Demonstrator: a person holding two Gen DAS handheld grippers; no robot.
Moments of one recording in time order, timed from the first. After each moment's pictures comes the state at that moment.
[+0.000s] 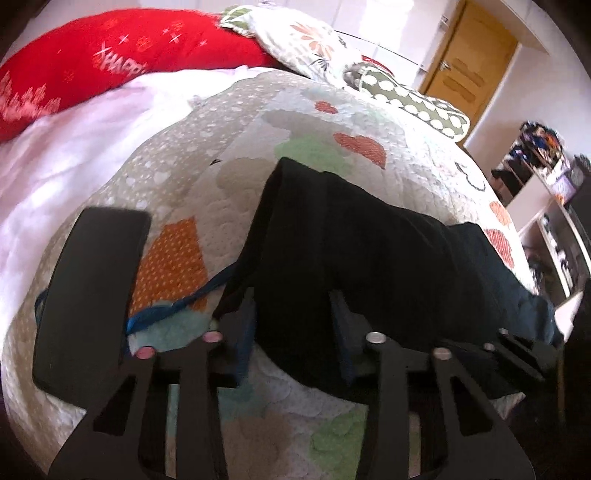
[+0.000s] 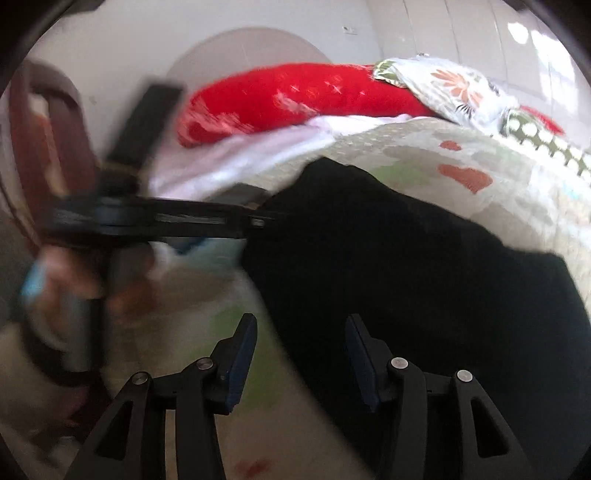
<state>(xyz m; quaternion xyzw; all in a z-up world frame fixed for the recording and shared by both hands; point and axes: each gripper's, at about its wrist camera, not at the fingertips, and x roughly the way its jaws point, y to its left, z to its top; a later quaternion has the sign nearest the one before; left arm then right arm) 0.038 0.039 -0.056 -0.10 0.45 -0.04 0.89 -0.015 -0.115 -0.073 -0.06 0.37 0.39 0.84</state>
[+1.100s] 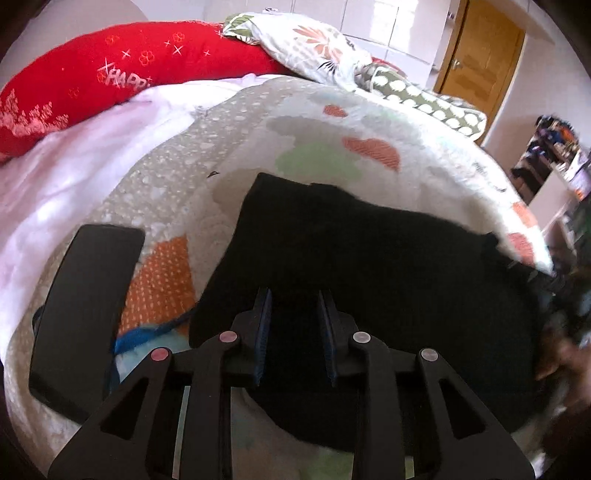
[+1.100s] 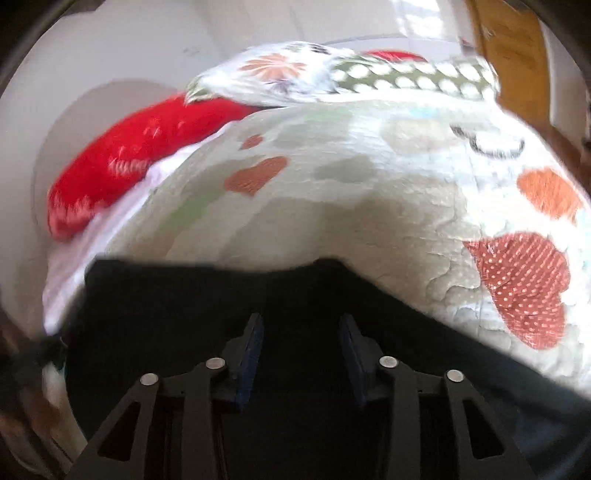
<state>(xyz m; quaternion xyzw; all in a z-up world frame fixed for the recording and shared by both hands) 0.058 0.019 -0.068 -0.07 0.43 0.01 0.90 0.111 -0.247 -0.095 0.12 0.43 0.19 0.88</state>
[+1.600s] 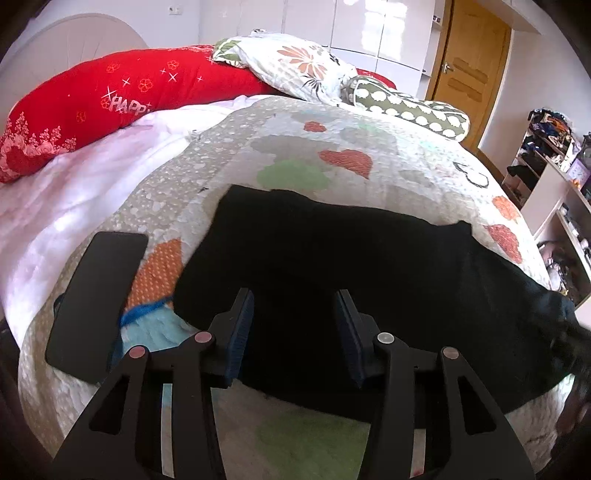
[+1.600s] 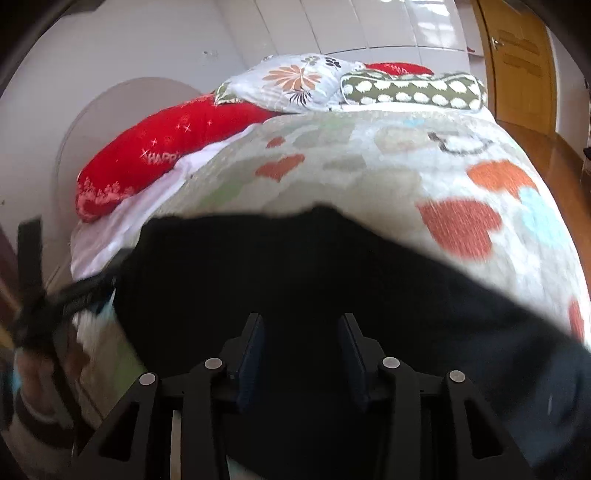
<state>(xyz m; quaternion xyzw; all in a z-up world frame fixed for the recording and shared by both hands) 0.015 -0.015 -0.040 -0.05 0.41 0.01 0.91 -0.003 -0.287 -0.059 0.07 0.42 0.21 0.88</state>
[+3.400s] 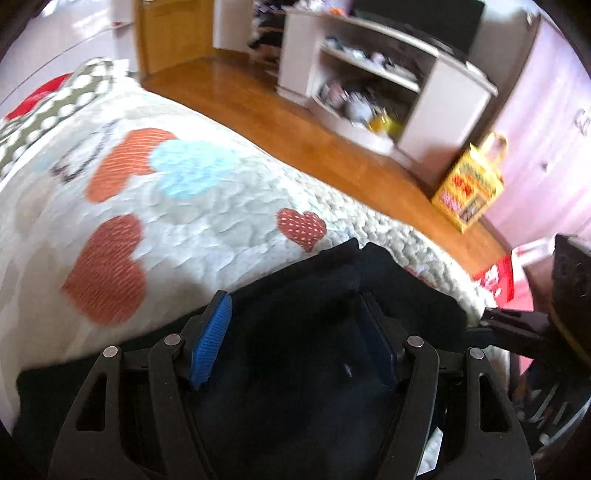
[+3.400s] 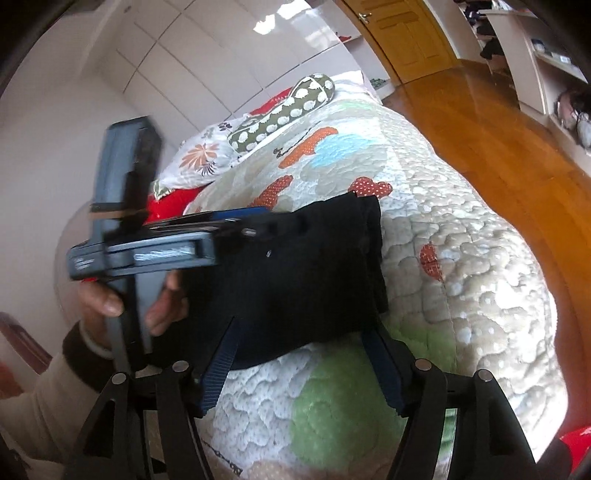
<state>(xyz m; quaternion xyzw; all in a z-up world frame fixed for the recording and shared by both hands) 0.077 -0.408 -0.058 0.19 0.46 -0.44 0.75 -0.123 -0.487 -0.092 0.29 0.36 0.12 0.88</state>
